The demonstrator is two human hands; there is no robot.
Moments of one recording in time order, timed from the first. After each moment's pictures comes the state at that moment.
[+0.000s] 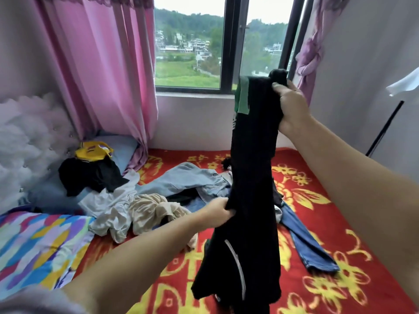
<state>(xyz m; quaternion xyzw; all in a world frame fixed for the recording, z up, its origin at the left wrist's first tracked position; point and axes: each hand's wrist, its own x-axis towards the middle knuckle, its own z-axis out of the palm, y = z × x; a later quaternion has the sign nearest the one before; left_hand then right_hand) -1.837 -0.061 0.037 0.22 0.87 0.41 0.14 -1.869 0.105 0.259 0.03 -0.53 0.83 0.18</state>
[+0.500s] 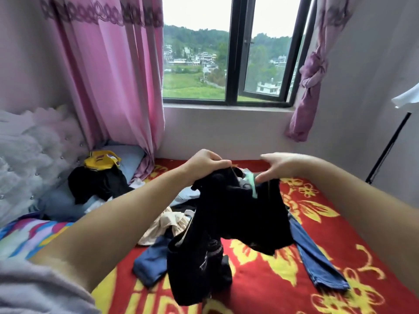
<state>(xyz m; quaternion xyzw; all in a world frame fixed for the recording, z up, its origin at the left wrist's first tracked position) -1.870 -0.097 0.171 0.19 0.84 0.51 0.06 -1.857 0.134 0.199 0.04 -0.99 0.10 -0.12</state>
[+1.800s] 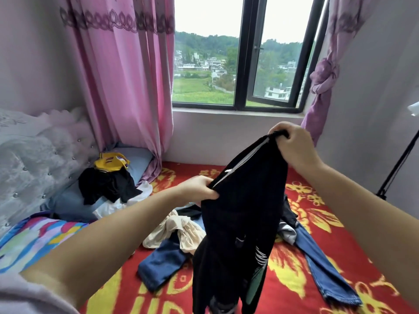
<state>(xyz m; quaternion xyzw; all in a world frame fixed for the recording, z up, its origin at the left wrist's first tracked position) -1.875 -0.131 0.125 0.18 0.86 0.45 0.15 -1.862 0.113 0.218 0.09 -0.86 0.37 0.33</state>
